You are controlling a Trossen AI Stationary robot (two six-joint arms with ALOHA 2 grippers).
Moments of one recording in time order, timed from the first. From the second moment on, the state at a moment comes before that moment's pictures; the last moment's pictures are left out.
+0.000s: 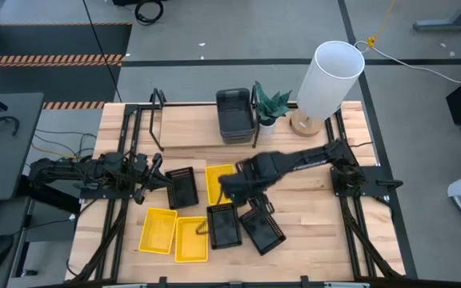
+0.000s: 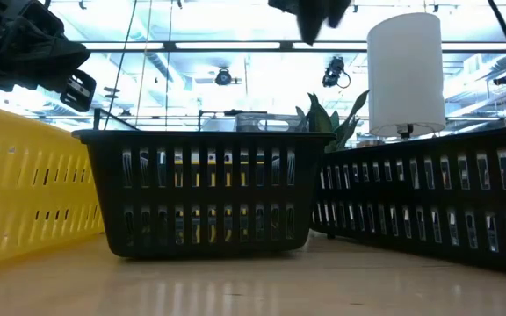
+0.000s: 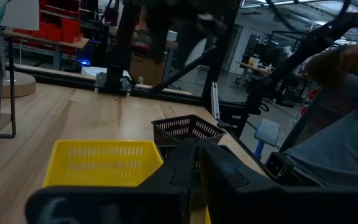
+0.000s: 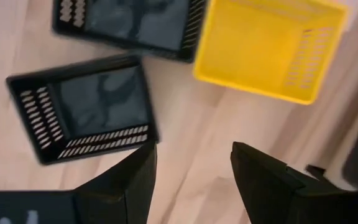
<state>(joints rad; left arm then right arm) -0.03 0.08 0.01 0.10 0.20 -0.24 0.26 2.09 2.21 -1.57 0.03 -0.10</state>
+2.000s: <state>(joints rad) -0.03 0.08 0.01 0.10 0.20 -0.24 0.64 1.88 1.32 -0.70 0.00 0.08</state>
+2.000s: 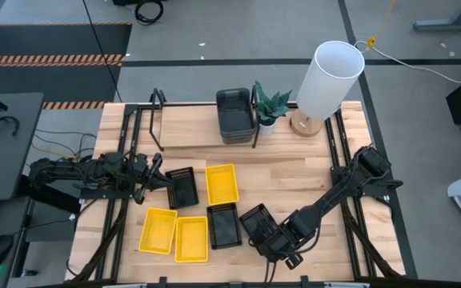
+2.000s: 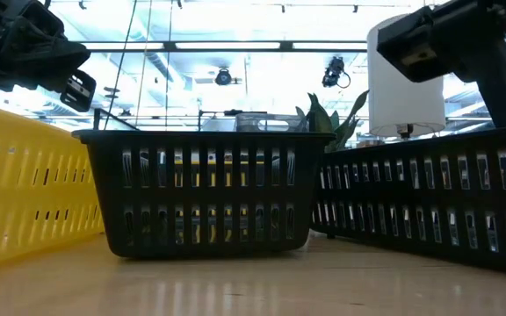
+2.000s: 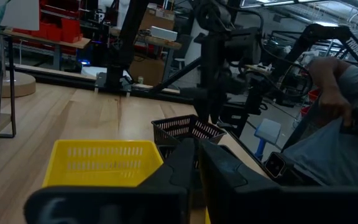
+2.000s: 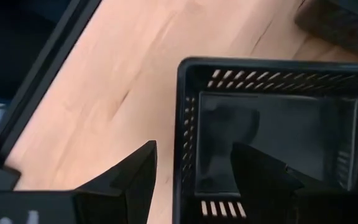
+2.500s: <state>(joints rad) -0.03 0.08 0.01 0.10 0.20 -0.24 0.66 1.88 1.28 -0.65 0.08 0.19</state>
